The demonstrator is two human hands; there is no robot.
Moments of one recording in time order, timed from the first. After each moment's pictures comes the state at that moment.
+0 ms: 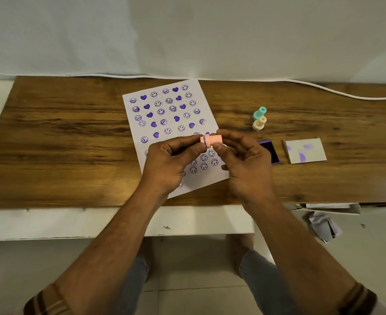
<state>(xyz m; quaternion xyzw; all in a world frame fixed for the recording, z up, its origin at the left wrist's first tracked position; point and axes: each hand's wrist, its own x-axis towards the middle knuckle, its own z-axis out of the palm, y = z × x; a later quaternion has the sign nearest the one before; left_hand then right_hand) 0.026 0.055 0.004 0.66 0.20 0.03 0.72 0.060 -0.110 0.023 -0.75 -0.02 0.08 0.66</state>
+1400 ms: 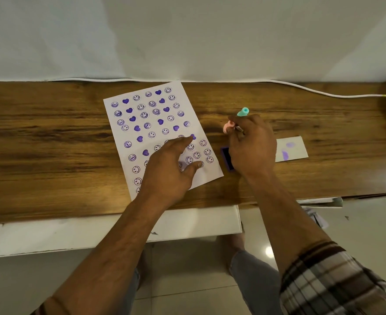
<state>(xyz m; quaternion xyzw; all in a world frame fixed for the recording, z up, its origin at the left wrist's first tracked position) 0.027 0.032 -0.001 0.89 0.13 0.02 0.43 0.122 -0.143 -0.006 -0.95 -0.03 -0.12 0.27</state>
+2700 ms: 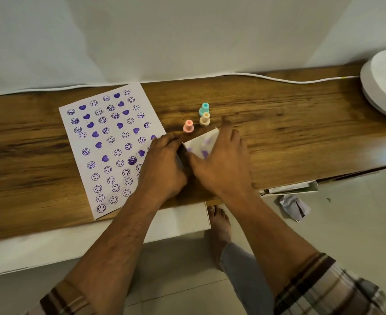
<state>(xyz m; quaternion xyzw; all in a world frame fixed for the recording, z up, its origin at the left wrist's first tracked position) 0.067 -0.027 -0.016 0.95 0.05 -0.03 0.32 0.084 -0.176 0.008 -0.97 0.01 0.01 0.24</state>
